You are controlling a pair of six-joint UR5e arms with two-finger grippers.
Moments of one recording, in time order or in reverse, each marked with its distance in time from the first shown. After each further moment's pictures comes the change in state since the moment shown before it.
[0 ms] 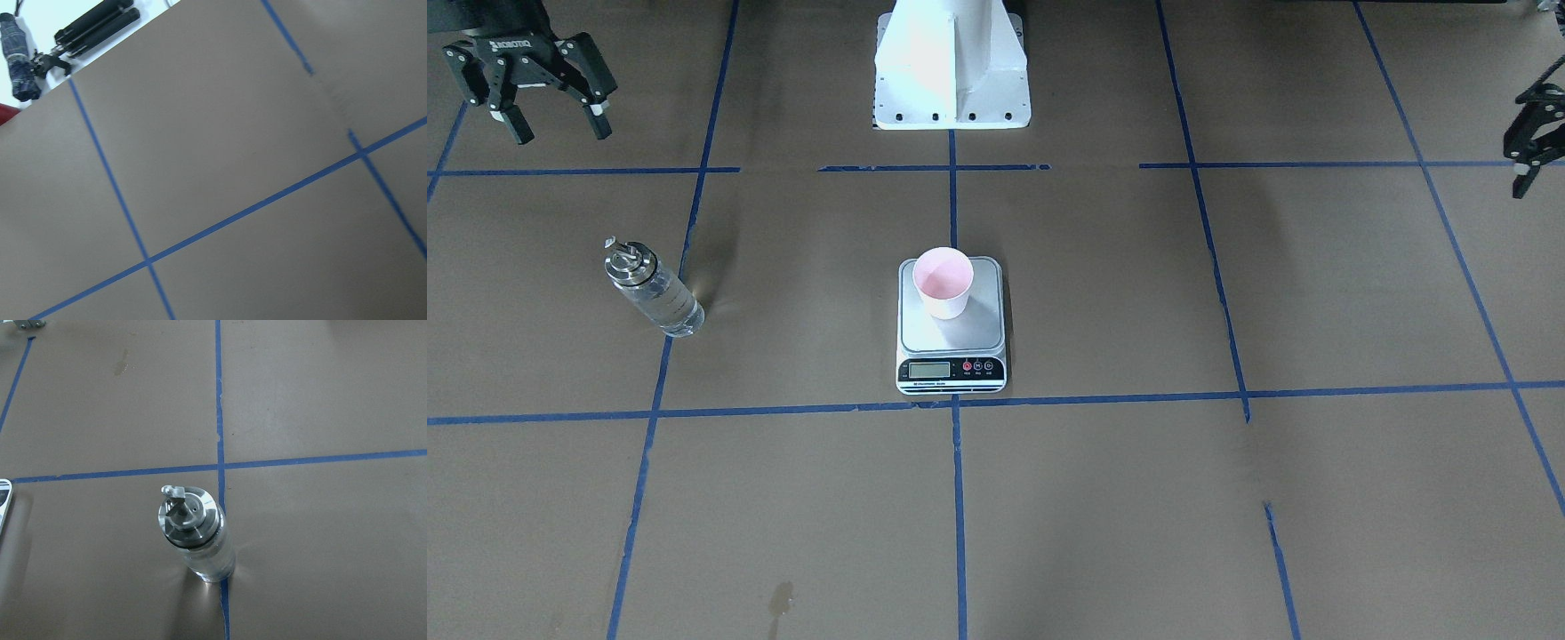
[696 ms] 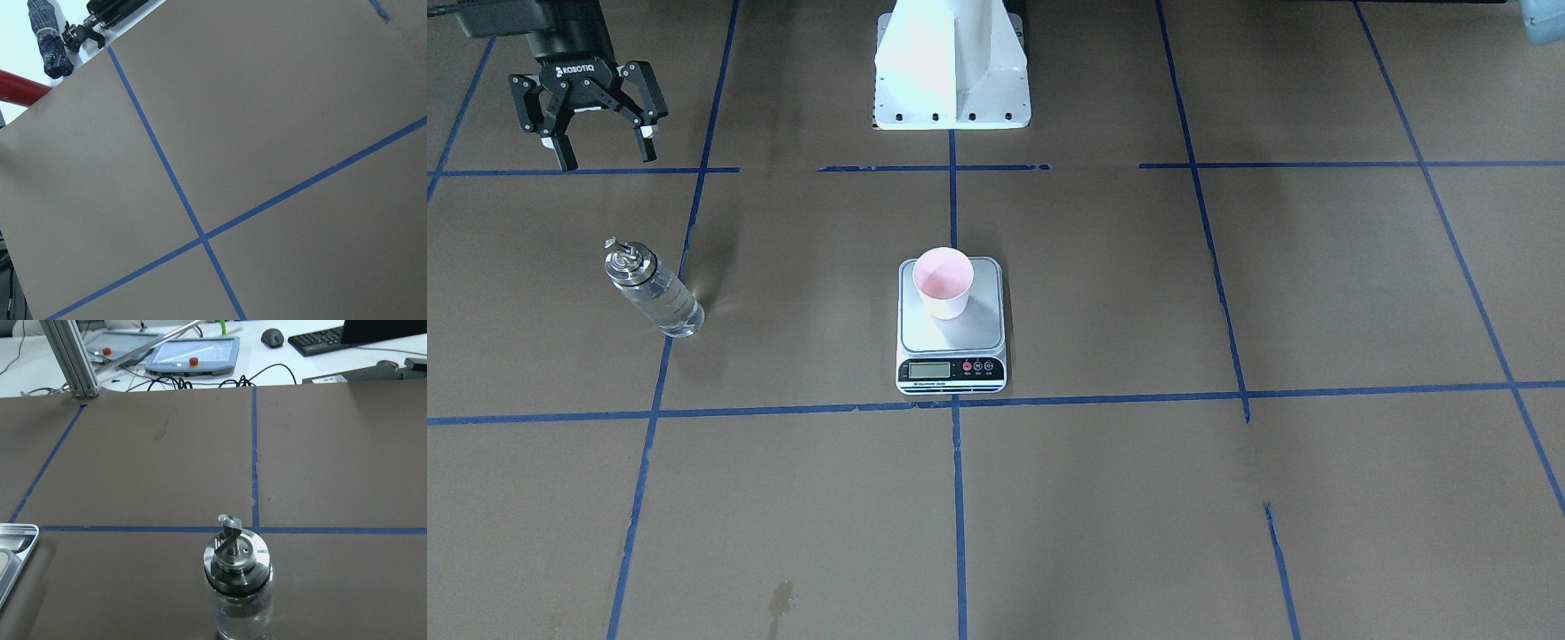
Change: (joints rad) left arm -0.047 0.095 0.153 -0.180 0.000 0.107; right arm -0.248 0.011 -0.139 0.210 -0.466 0.025
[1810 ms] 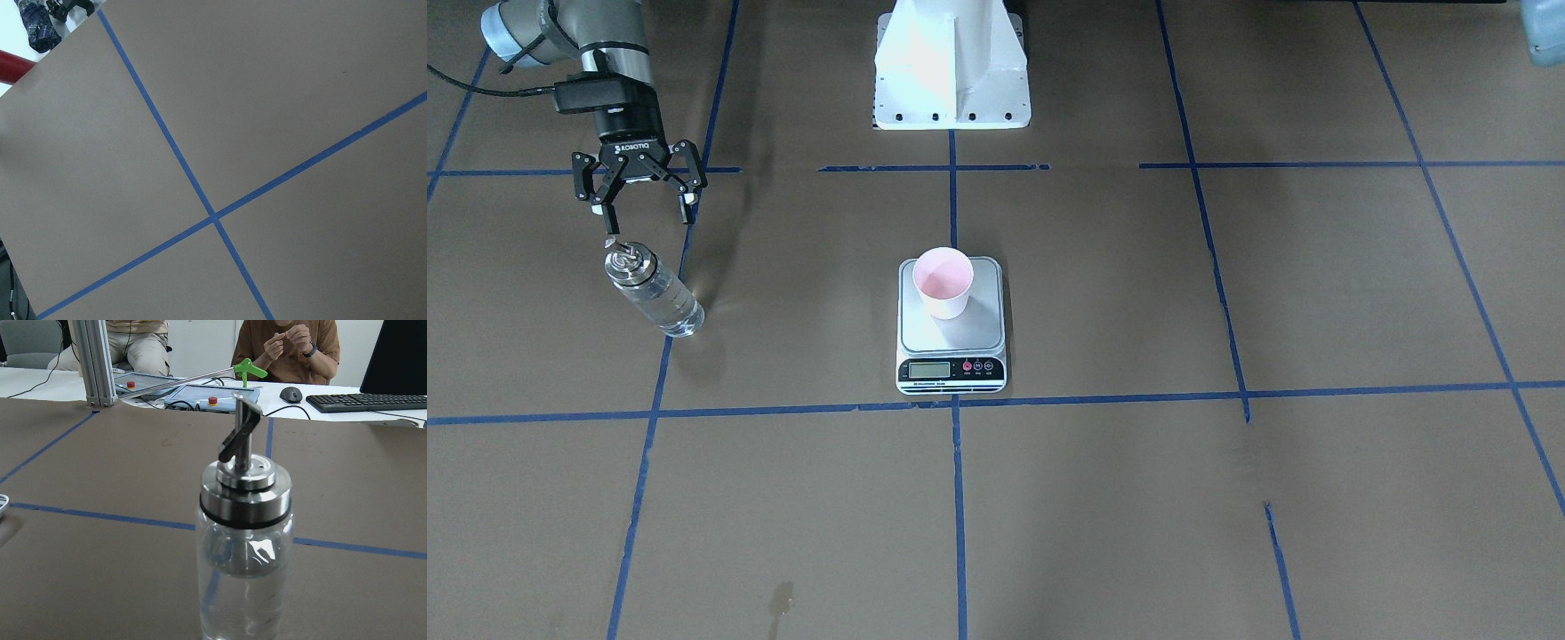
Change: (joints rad) left arm 0.002 0.029 0.065 -0.004 -0.002 0.044; right arm -0.130 0.157 -0.394 0.283 -0.311 -0.121
